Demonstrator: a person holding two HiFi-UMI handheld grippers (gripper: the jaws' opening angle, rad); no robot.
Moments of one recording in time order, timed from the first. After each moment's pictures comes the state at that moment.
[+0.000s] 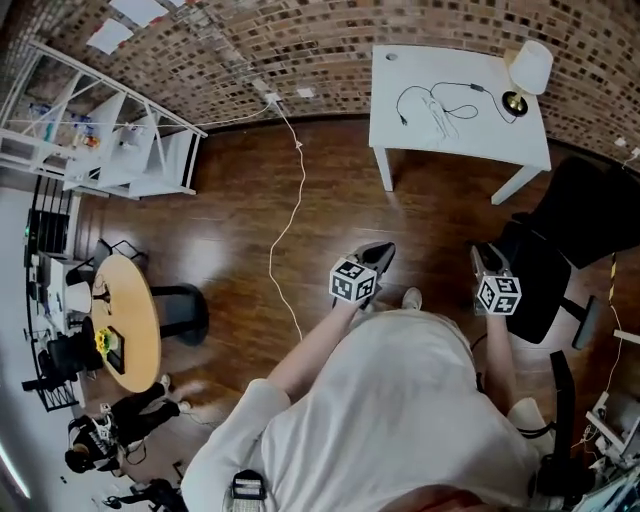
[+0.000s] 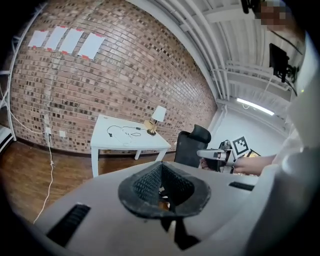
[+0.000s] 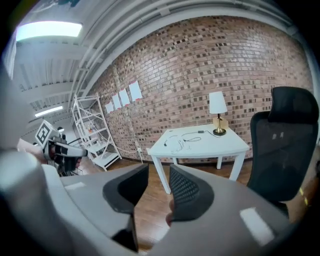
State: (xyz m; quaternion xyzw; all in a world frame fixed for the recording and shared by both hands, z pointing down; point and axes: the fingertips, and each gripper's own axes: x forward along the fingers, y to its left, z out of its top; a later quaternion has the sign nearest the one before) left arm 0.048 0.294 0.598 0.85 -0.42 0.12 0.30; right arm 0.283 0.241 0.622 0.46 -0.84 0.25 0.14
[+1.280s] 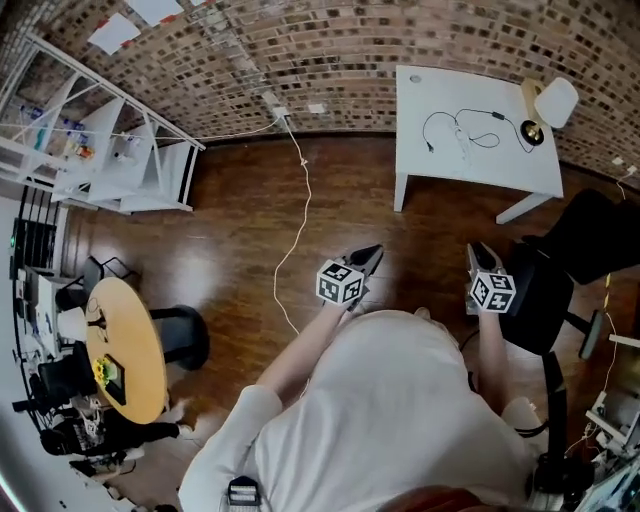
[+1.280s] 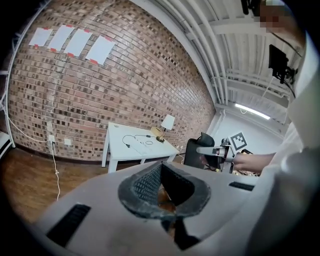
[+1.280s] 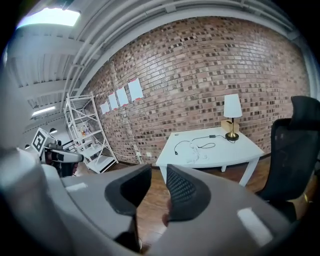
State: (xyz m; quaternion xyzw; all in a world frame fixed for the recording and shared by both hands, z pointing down) left arm -0.145 0.244 0.569 0.86 -0.41 0.10 0.29; right arm 0.105 0.187 0.578 0.49 -0.82 0.26 0.15
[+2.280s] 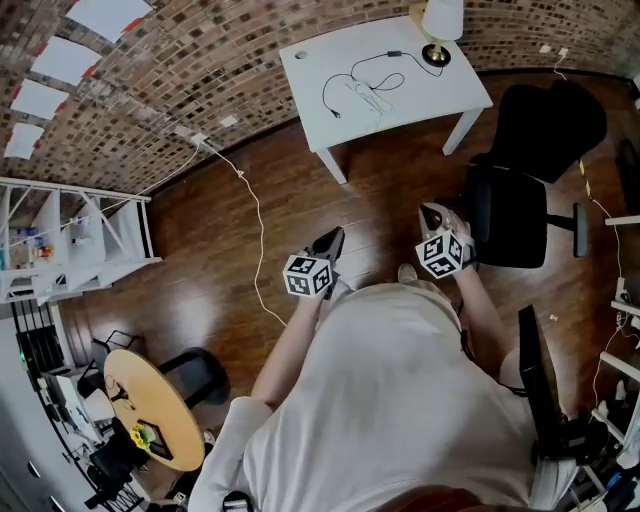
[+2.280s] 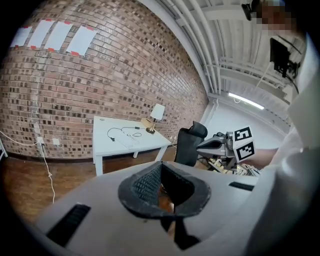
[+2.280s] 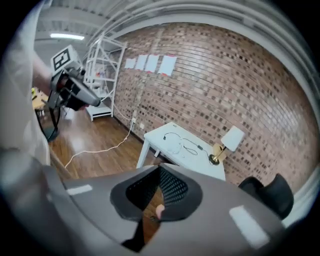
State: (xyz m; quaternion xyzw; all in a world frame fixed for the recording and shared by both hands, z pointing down) left arm -0.040 0.243 0.585 0.87 -0.37 0.15 0.29; right arm 0.171 0.227 0.606 0.45 -0.80 0.03 0.40
